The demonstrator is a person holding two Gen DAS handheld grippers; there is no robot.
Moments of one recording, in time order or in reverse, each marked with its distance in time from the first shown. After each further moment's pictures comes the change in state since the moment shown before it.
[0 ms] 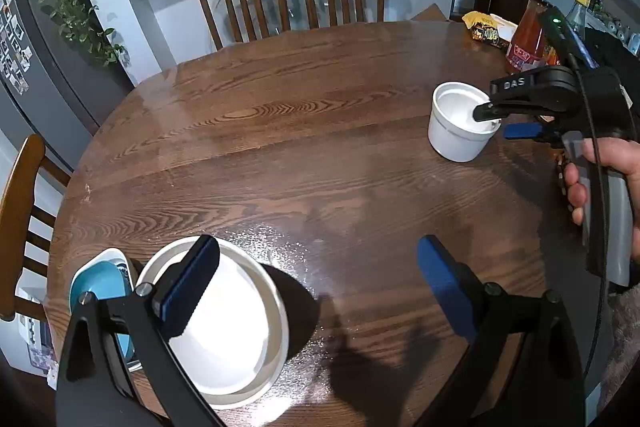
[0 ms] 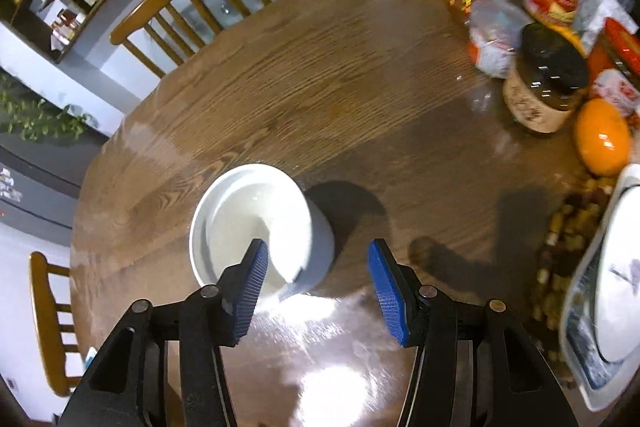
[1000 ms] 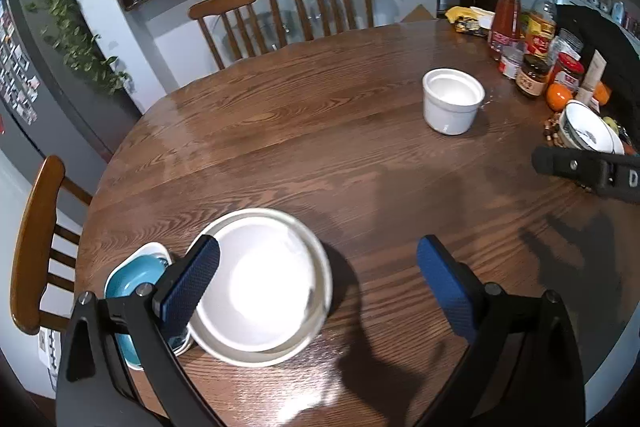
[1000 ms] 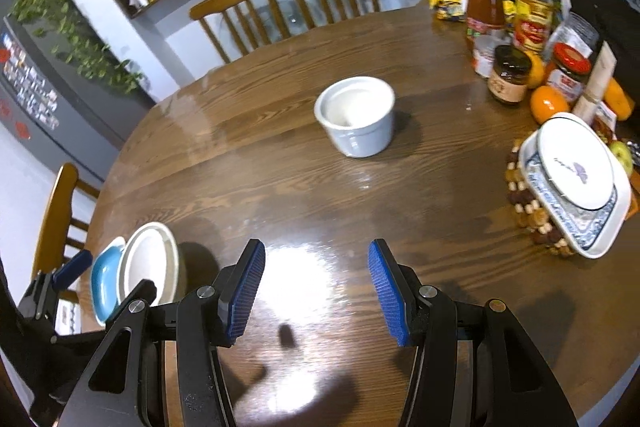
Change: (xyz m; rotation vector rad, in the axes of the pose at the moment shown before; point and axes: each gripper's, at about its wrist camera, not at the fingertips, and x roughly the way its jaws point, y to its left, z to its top) left arm -0.042 0.017 -0.034 0.105 -0.060 0.022; right arm -0.119 0.032 -0.142 -0.204 -0.150 0.020
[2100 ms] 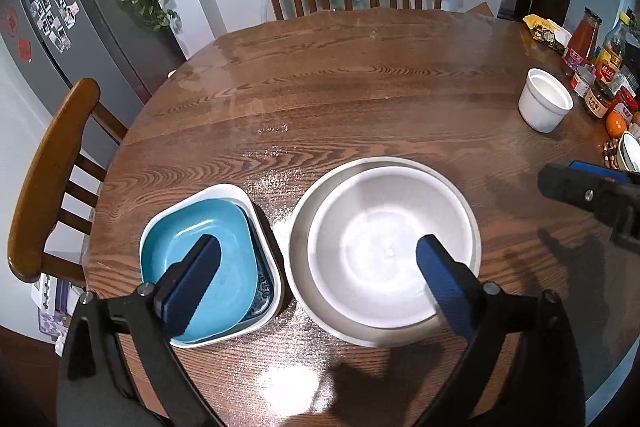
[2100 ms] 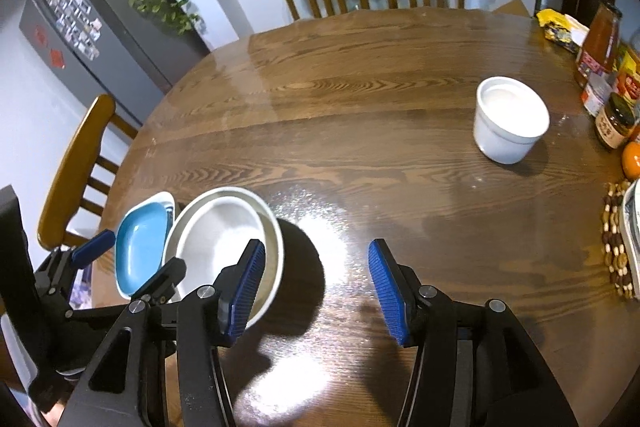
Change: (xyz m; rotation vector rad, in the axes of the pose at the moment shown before) left arm 0.022 0.094 -0.029 -0.185 0.110 0.090; right arm 0.042 0.120 -0.015 -0.202 0.097 0.105
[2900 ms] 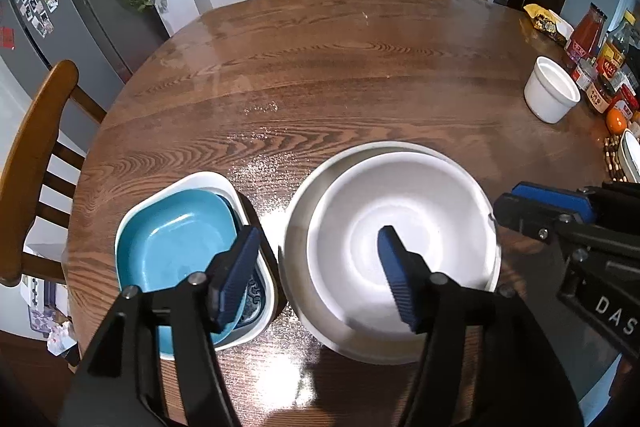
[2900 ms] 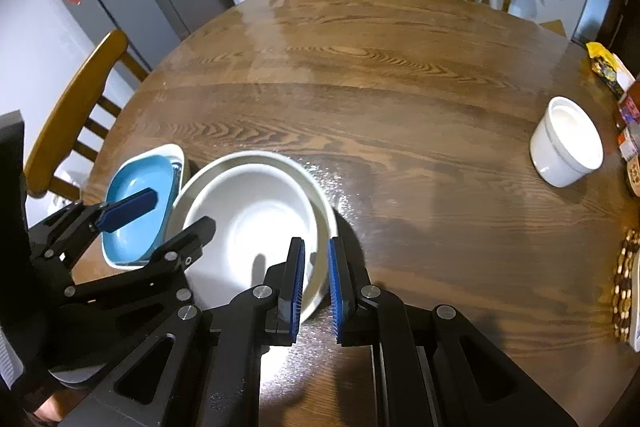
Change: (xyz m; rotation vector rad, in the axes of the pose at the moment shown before) left arm 0.029 0.012 0.000 -0.012 0.074 -0.060; right arm 0.043 0.049 0.000 -0.168 0.114 -0.013
